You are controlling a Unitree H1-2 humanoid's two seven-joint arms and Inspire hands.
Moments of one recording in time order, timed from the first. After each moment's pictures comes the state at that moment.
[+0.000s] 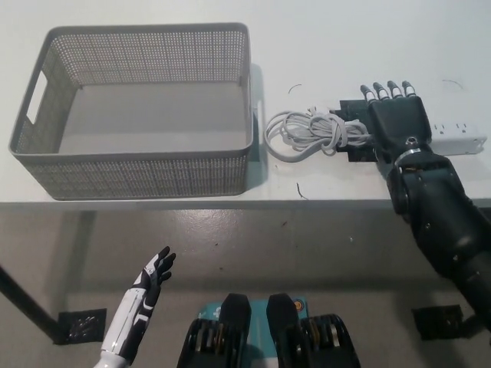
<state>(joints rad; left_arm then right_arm) 0.00 0.16 -0.11 0.20 0.07 -0.43 -0.02 -0.90 -0.25 0.48 0.81 -1.10 0.29 0.00</state>
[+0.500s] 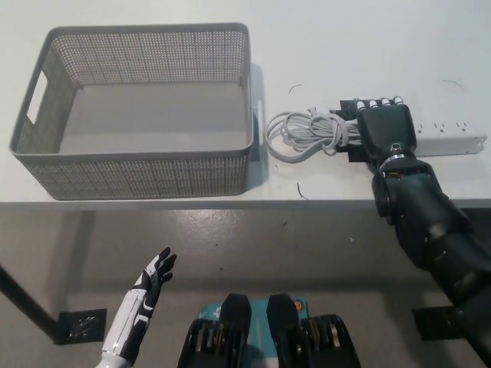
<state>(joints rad) 0.00 0.15 -0.11 0.21 0.07 -0.43 -0.02 -1.00 -0.17 0.47 1.21 -1.05 0.19 -0.26</state>
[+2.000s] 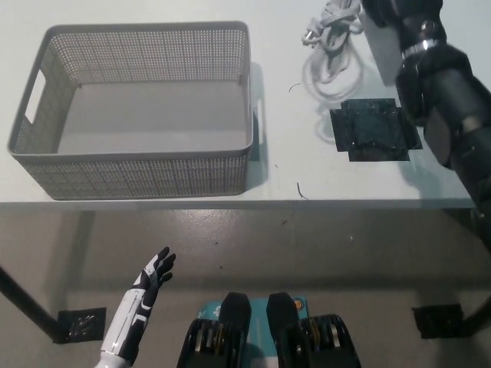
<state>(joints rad) 0.00 0.15 -0.11 0.20 0.05 -0.43 -0.04 -1.33 -0.24 0.45 1.33 -0.95 -0.24 -0.84</state>
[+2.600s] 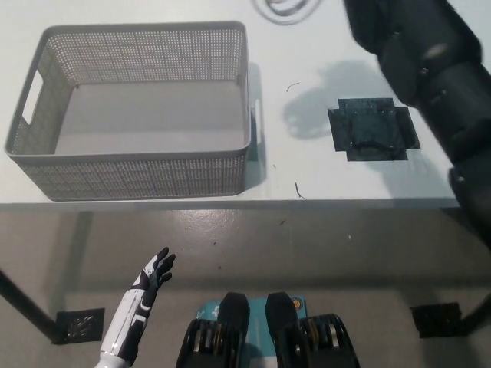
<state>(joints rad) 0.00 0.15 -0.11 0.20 0.04 -0.43 -0.04 -1.51 -0.13 0.48 1.20 -0.96 -0.28 -0.96</state>
